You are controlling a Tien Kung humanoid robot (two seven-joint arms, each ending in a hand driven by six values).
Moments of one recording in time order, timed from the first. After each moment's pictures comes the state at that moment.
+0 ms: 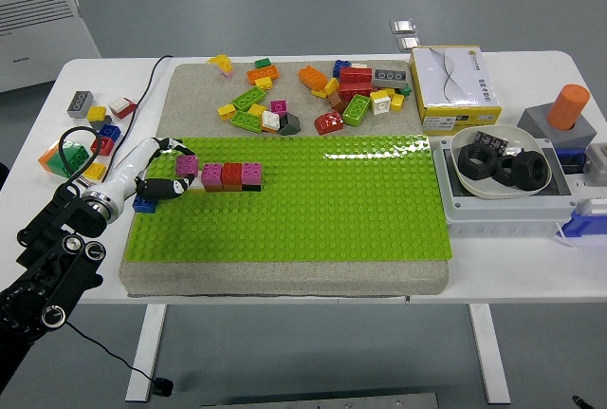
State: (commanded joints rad) left arm -0.43 0.17 -1.20 -0.98 1.80 -0.04 -0.01; right arm 0.14 -0.07 1.69 0.18 -1.85 -0.10 -0.26
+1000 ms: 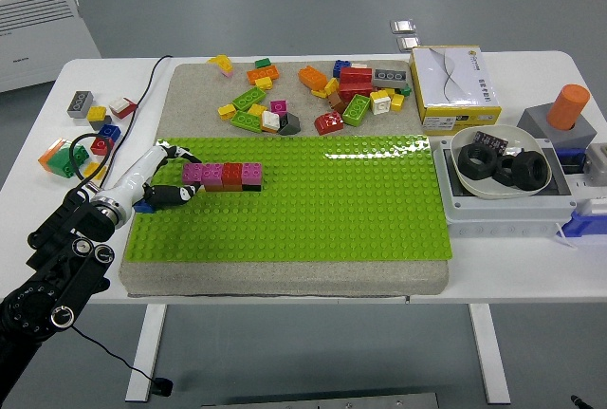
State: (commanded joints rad) left arm -0.44 0.15 -1.17 -0.94 1.80 -0.04 -0.01; right arm 0.14 -0.07 1.71 0.18 -1.87 -0.09 -0.26
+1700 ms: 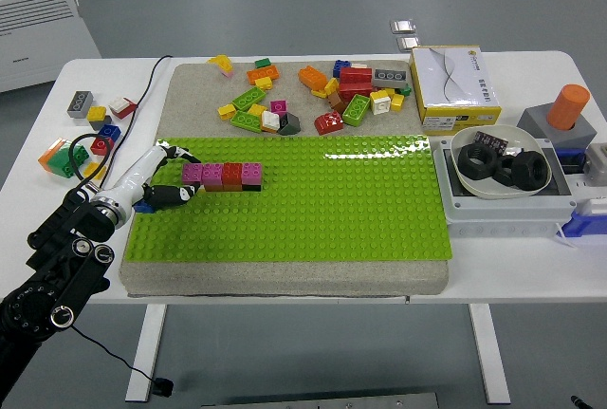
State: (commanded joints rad) left arm -0.45 0.15 -1.17 -0.93 1.80 -0.04 -0.01; right arm 0.14 -0.07 1.72 0.18 -1.89 -0.09 -0.26
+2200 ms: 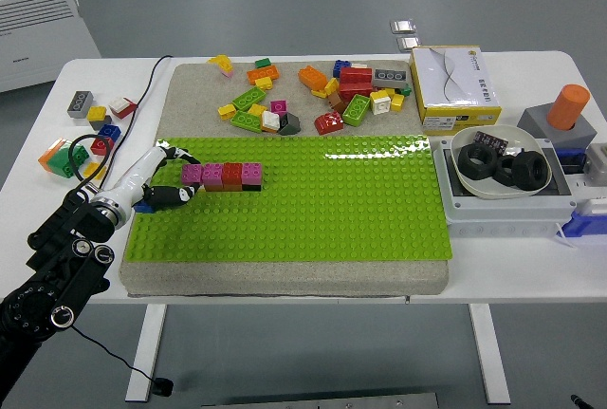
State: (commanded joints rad) left arm -0.45 0.15 -1.17 -0.93 1.80 -0.03 -0.01; right arm 0.15 -0.07 1.72 0.18 -1.89 -0.09 -0.26
